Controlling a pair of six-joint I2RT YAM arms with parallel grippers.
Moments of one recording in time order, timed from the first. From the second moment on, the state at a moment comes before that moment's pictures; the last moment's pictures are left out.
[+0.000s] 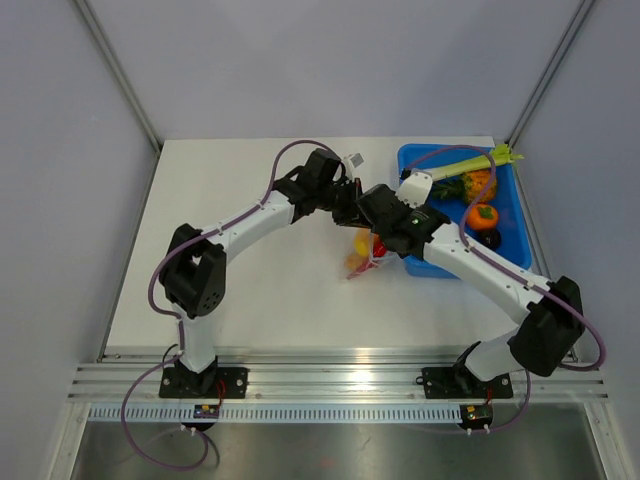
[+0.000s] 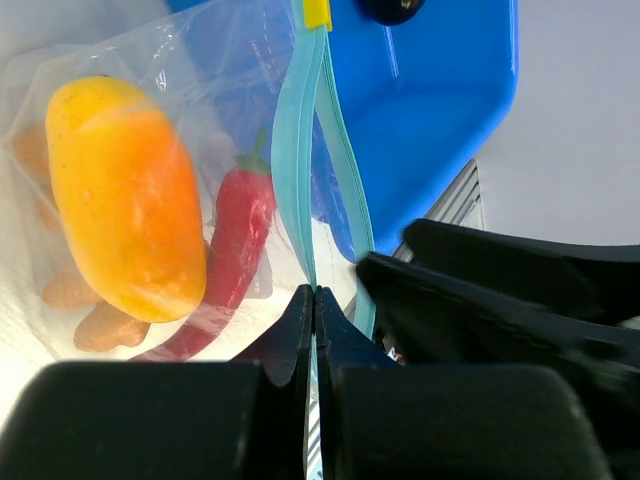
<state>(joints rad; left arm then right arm) -0.67 1.91 1.59 -0.36 0.57 -0.70 0.74 1.47 1.28 -0.79 0.72 0.92</state>
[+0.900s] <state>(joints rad) -0.67 1.91 1.59 -0.37 0.59 -0.63 0.51 1.38 1.12 -0.67 0.33 0.73</state>
